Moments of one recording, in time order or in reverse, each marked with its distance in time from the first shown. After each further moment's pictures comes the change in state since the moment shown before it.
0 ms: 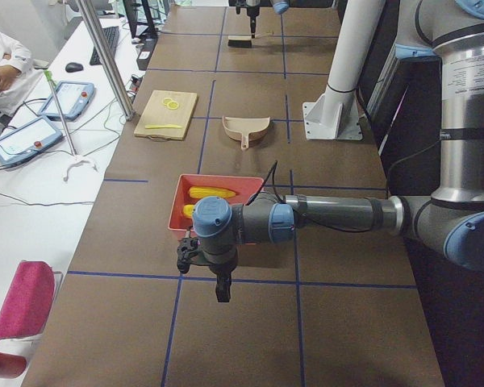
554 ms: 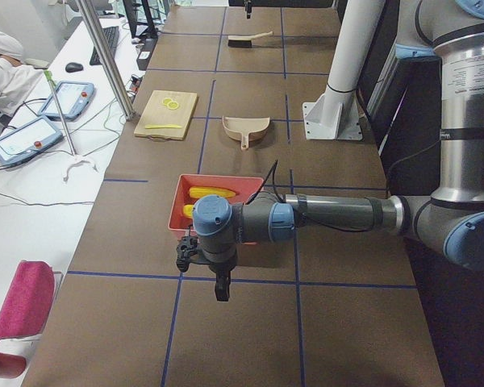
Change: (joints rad) left arm 0.000 -0.001 -0.004 -0.006 -0.001 0.001; right arm 0.269 0.048 0.012 -0.280 0.050 -0.430
